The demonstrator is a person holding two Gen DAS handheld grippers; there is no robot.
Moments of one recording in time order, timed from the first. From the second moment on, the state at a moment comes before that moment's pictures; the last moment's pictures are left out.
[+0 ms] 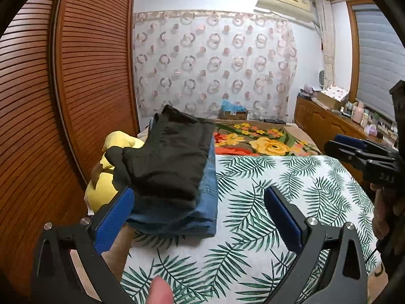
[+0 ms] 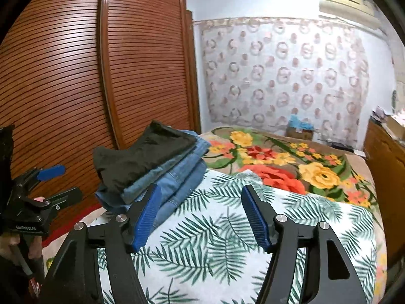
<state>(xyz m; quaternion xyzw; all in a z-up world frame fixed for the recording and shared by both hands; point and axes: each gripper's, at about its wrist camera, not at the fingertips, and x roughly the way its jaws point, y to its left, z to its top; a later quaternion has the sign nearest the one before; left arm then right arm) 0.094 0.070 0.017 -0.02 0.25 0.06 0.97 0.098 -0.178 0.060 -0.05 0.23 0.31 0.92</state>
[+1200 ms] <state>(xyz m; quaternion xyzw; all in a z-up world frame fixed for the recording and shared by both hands) 0.042 -0.053 0.046 0.01 0.23 -0.06 0.97 -0.048 -0.231 0.092 0.00 0.22 0.18 0.96</state>
